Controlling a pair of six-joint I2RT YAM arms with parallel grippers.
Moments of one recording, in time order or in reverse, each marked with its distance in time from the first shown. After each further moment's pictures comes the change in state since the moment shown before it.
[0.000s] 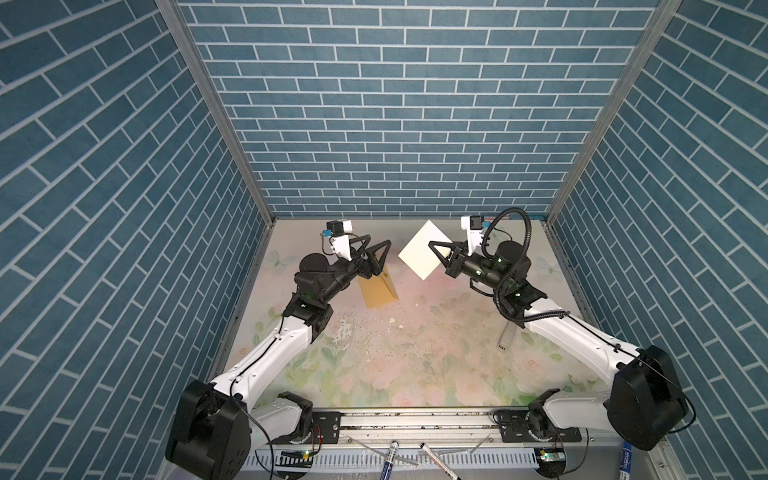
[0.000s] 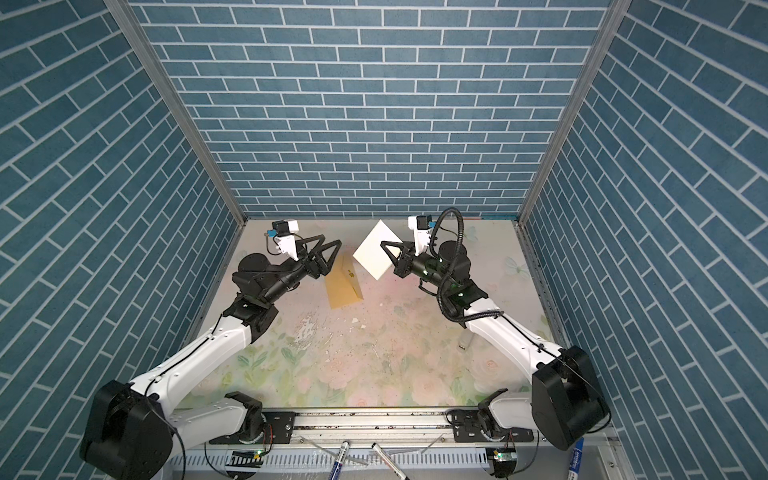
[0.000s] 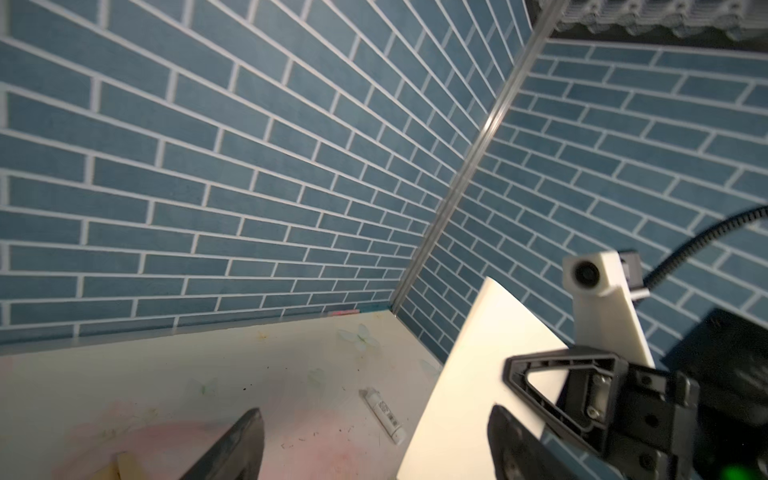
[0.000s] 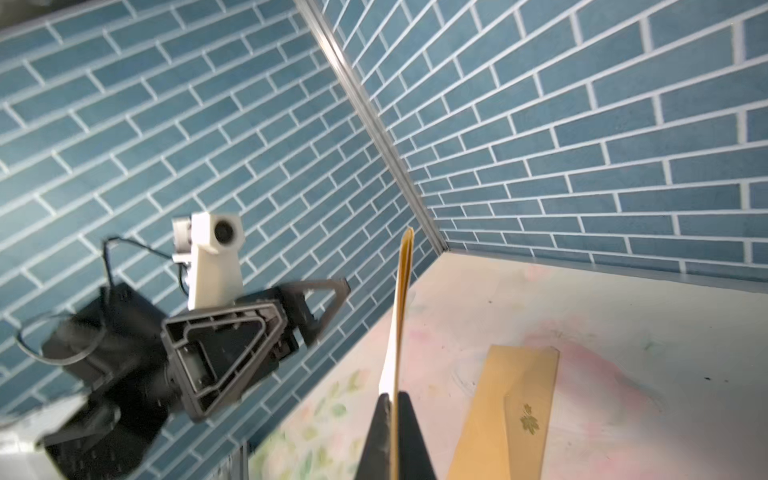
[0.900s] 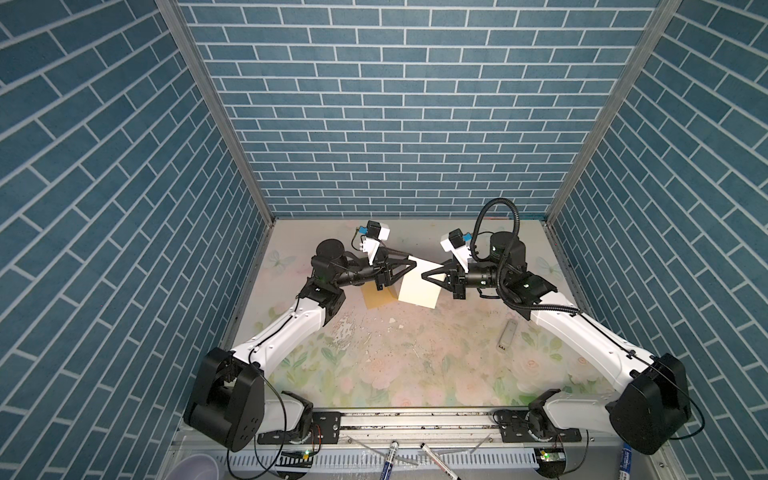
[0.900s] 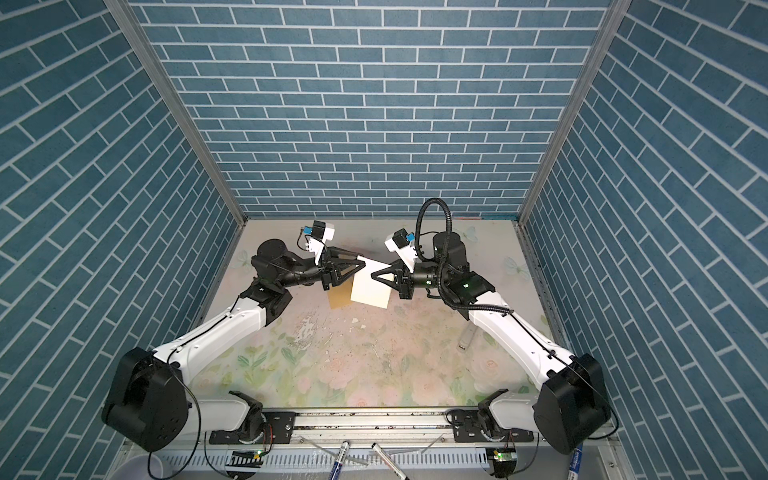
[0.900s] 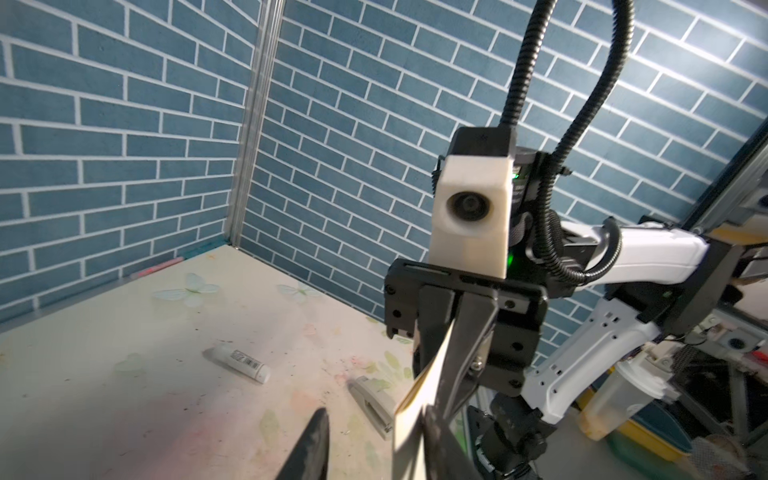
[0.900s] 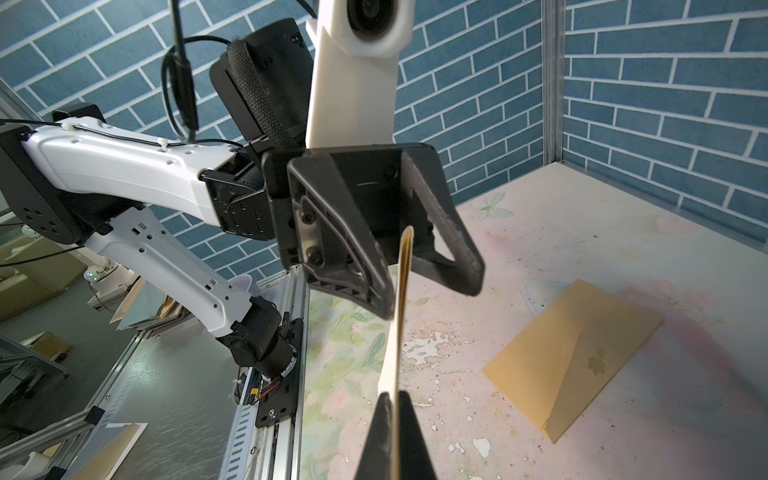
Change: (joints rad) left arm -0.048 0.176 0.114 0.057 0.517 0.005; right arm -0.004 -0.003 0.113 -0.409 -0.375 -0.388
